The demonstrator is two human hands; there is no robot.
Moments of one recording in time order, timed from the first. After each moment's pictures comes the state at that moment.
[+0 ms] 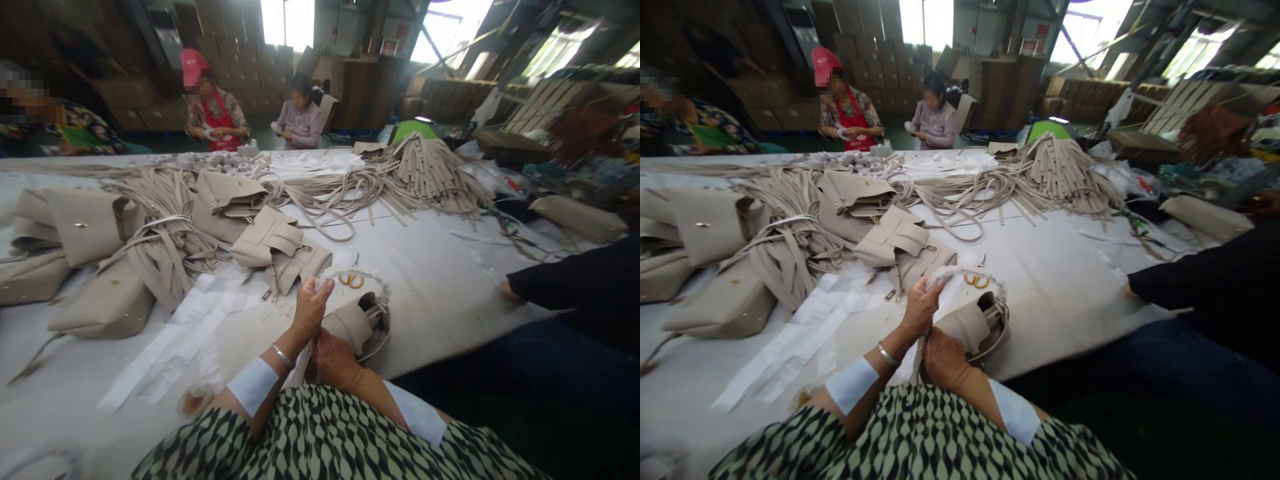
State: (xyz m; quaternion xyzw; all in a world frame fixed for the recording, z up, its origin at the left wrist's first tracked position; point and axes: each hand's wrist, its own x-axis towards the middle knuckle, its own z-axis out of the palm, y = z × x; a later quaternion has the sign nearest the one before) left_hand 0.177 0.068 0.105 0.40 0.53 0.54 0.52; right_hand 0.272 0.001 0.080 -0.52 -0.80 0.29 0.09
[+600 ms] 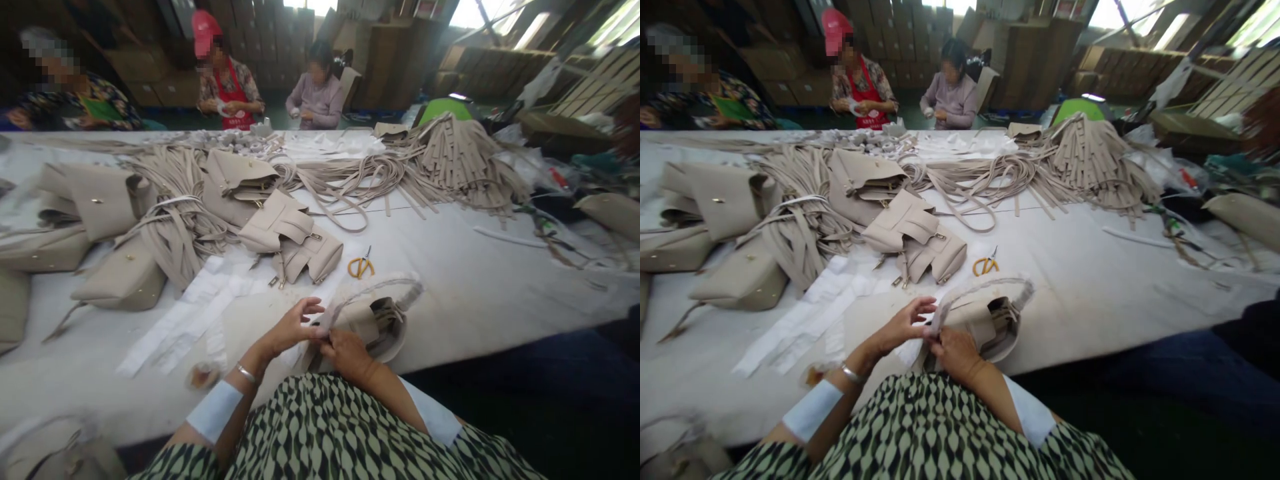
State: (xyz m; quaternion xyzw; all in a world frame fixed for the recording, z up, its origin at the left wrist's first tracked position) left_hand 0.113 0.018 0.074 0.50 0.47 0.36 0.63; right_hand 0.290 0.015 0.079 -0.48 -0.83 0.29 0.04
